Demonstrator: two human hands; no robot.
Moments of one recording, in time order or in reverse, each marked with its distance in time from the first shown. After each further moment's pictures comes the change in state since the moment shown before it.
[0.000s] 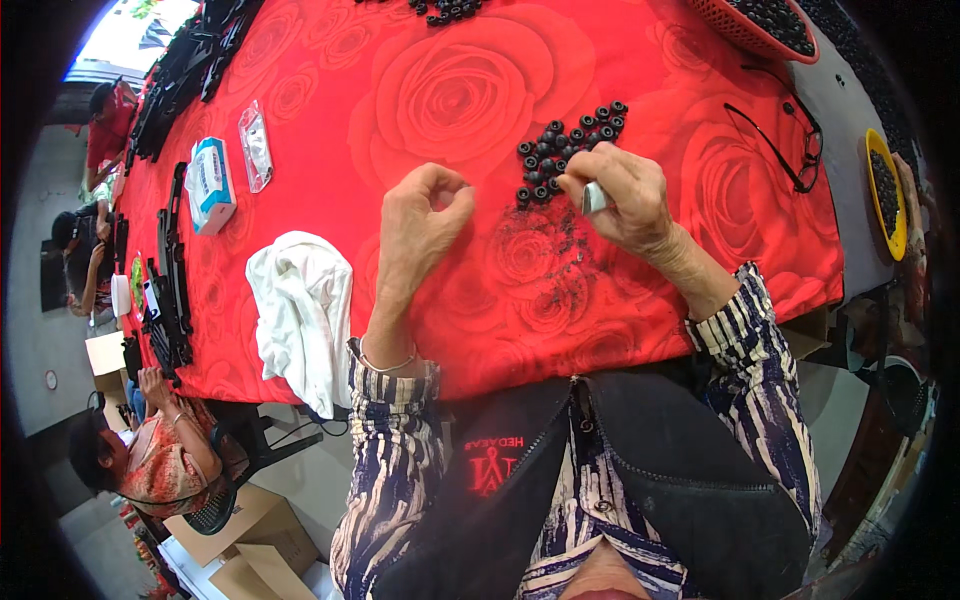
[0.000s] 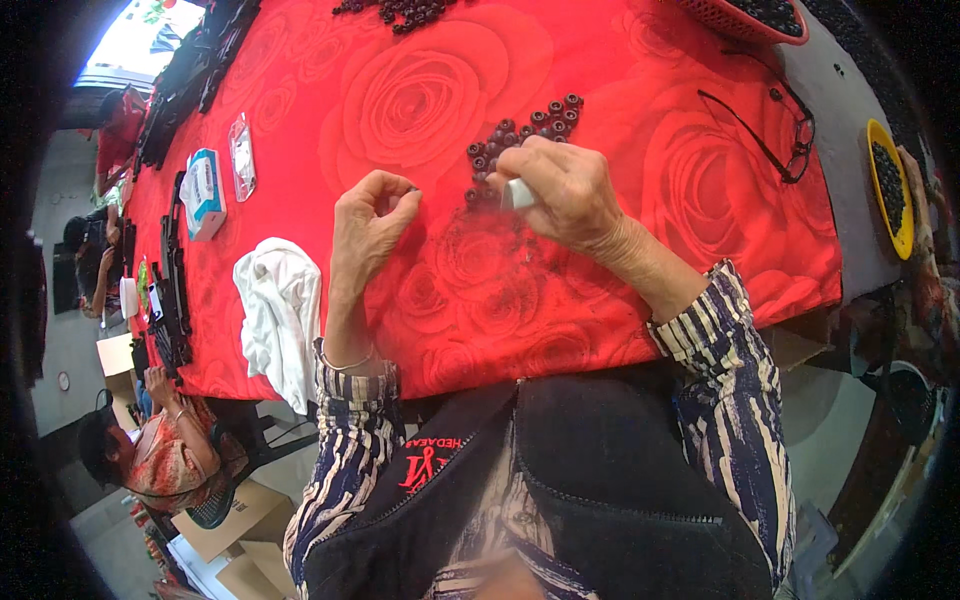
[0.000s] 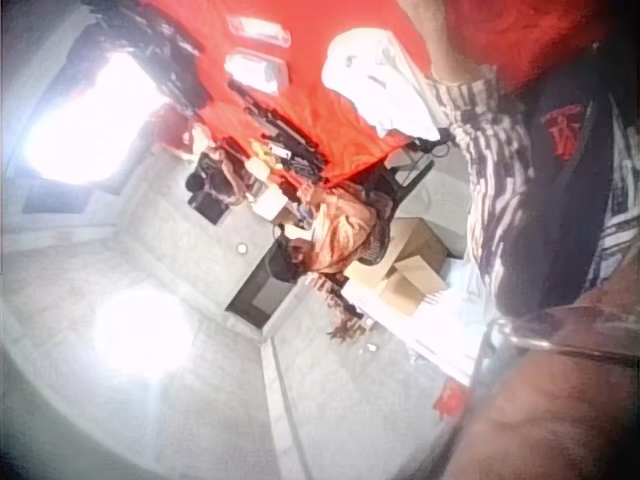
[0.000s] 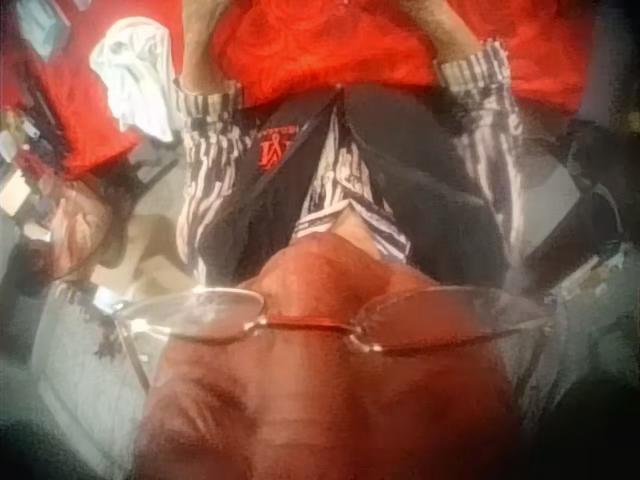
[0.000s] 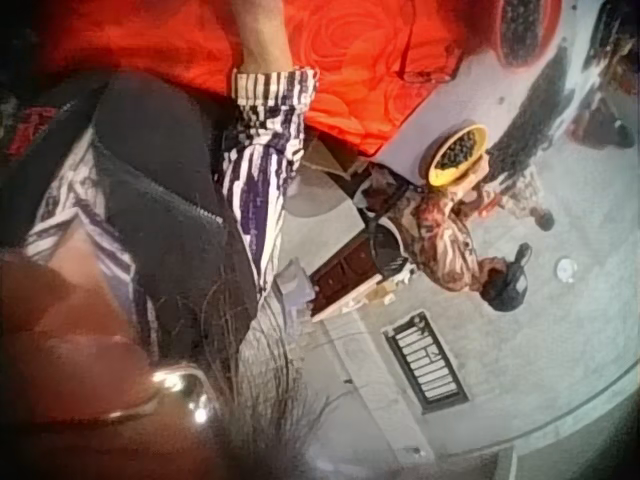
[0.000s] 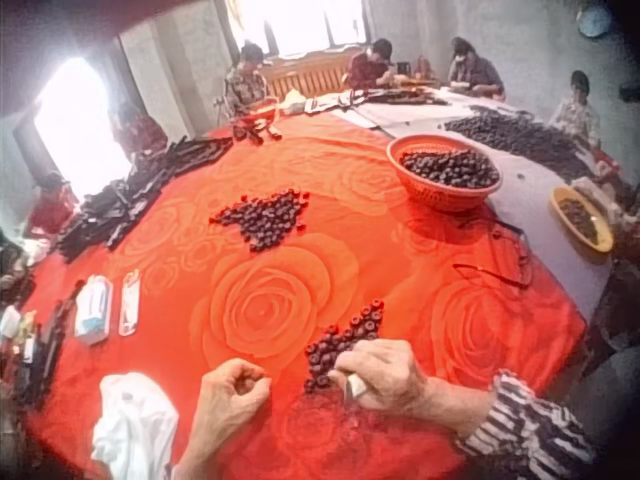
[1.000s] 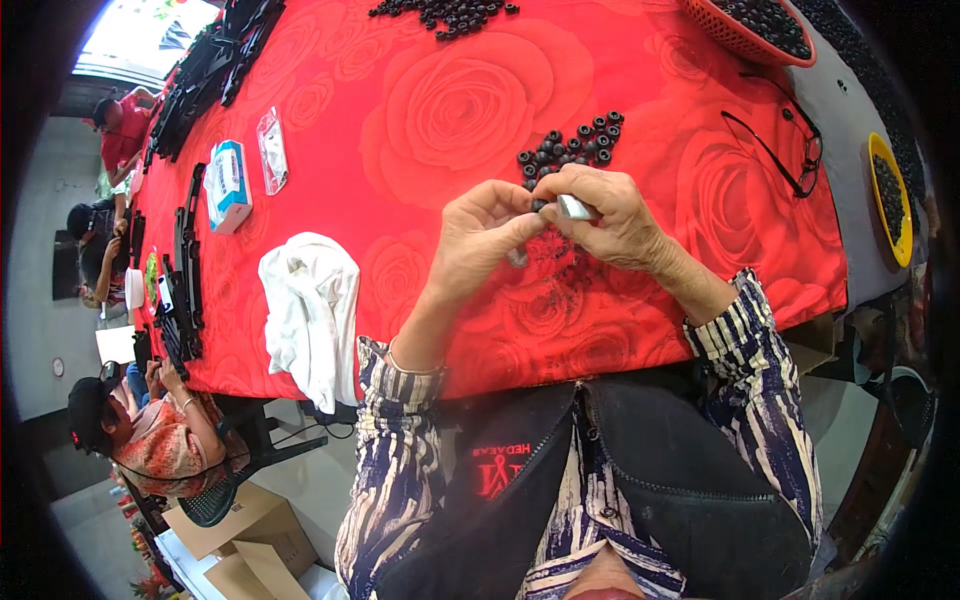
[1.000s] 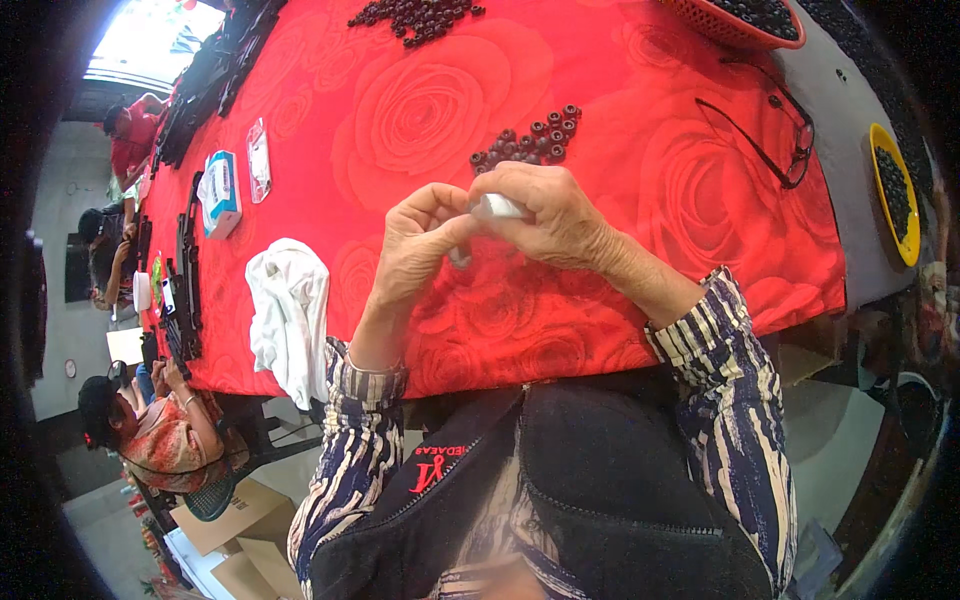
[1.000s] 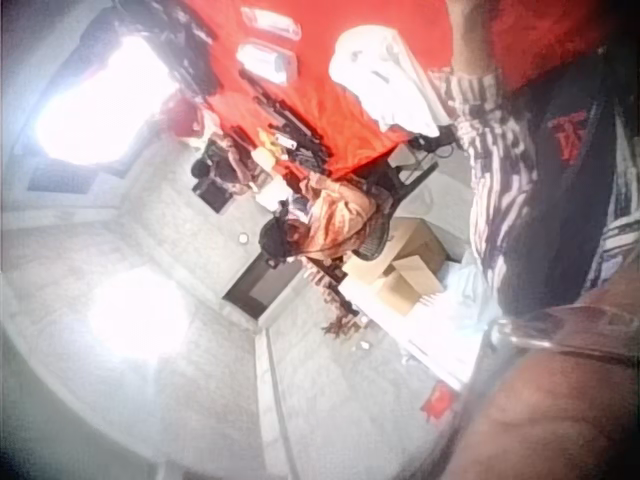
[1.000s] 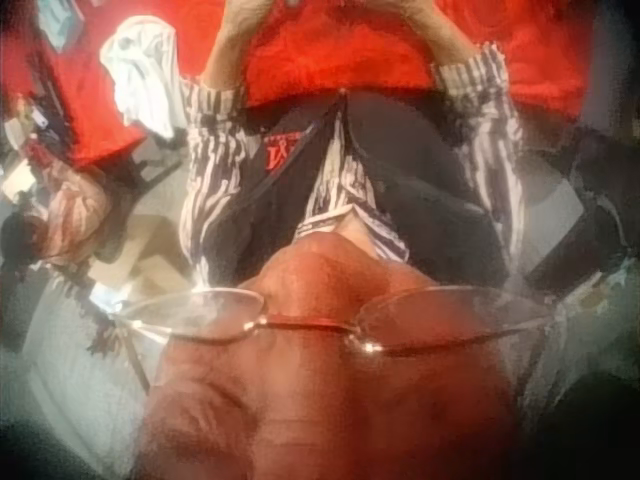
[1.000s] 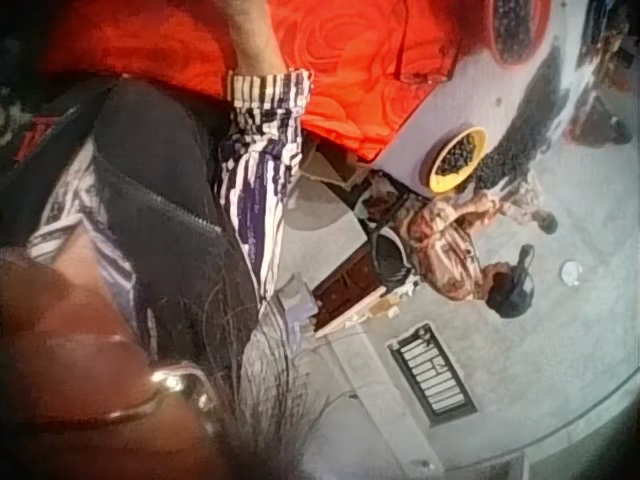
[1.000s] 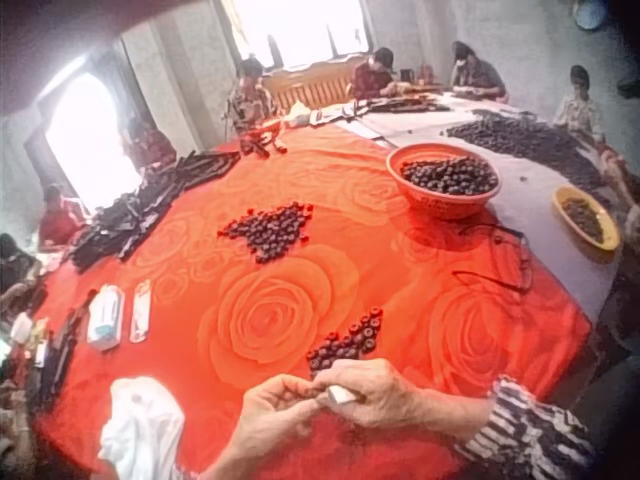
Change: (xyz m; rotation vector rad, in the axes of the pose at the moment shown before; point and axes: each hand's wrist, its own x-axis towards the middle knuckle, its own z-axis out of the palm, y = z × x) left_hand -0.020 0.036 0.031 -0.779 -0.269 -0.143; right_hand 0.001 -0.014 -0.005 0.378 -0.225 0.230
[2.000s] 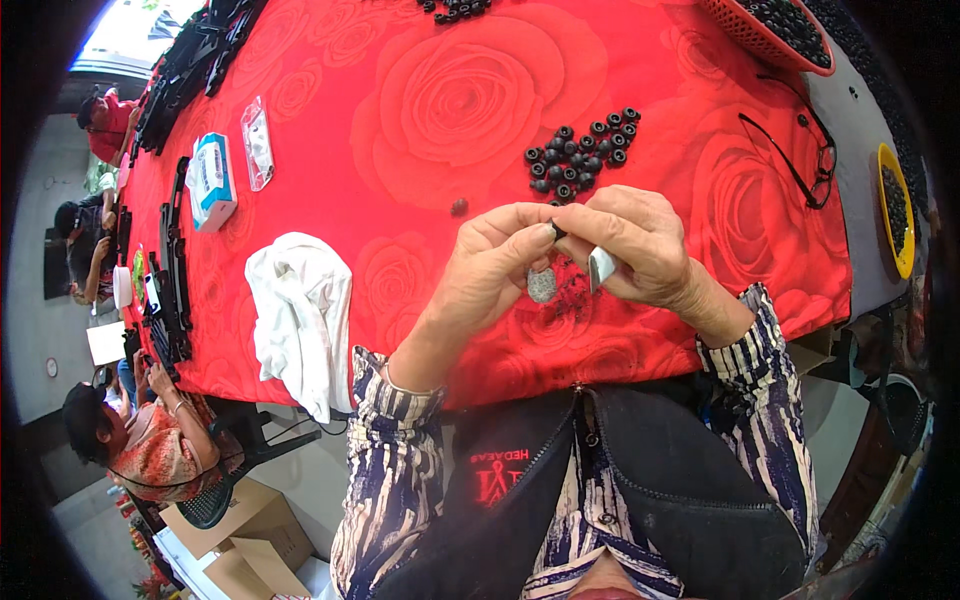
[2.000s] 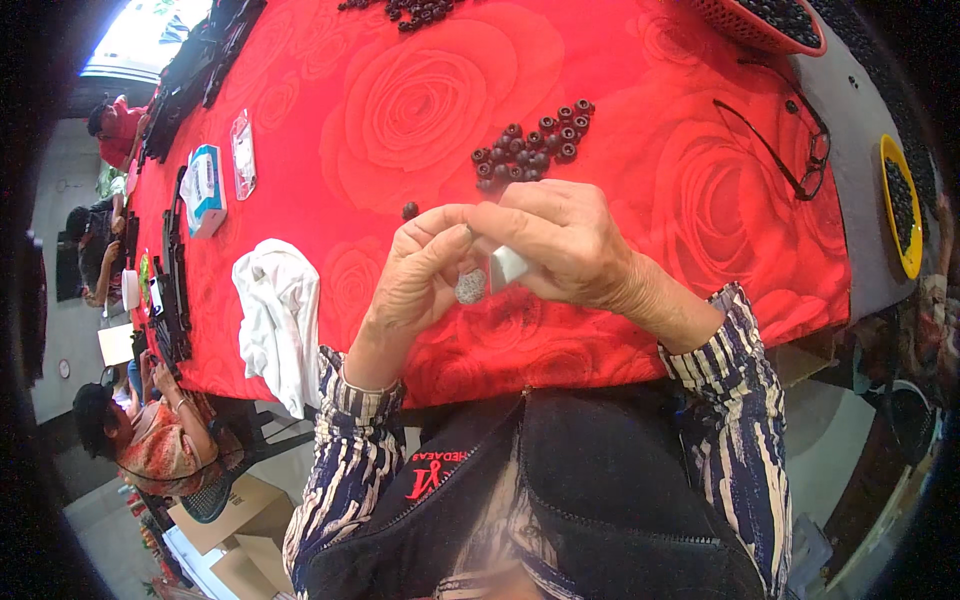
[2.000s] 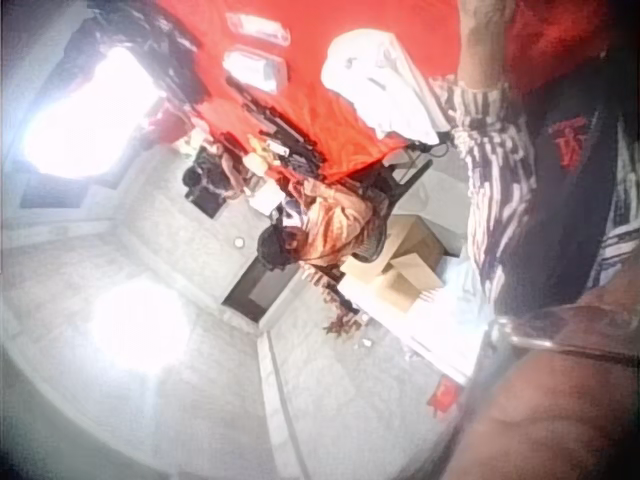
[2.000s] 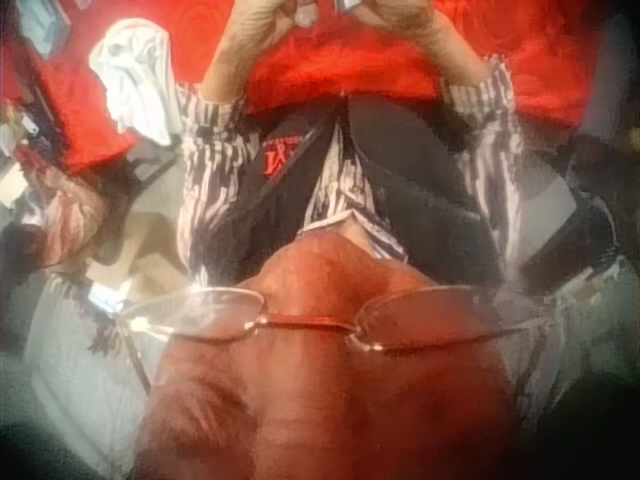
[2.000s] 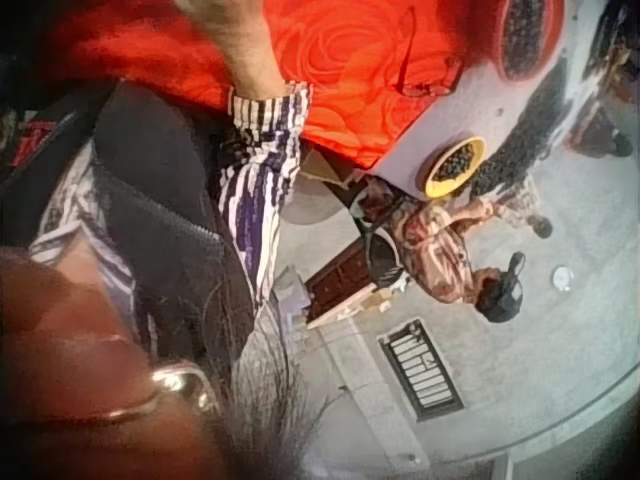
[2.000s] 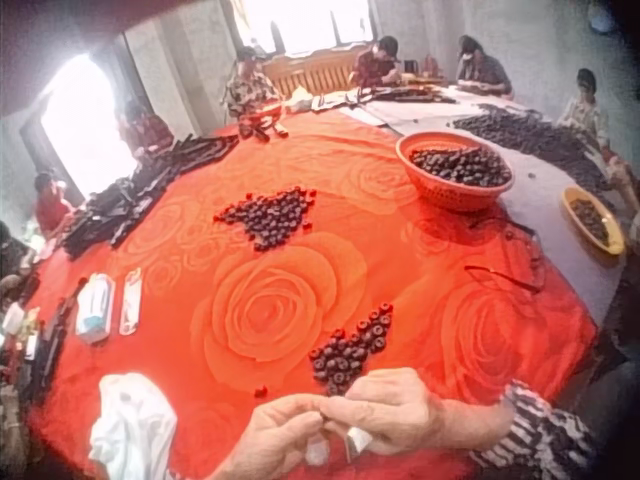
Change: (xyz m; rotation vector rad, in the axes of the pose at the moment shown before) left_hand -0.007 -0.011 0.005 -0.618 -0.163 -0.137; right_hand -0.002 -0.011 -0.005 -0.163 0.022 -0.265
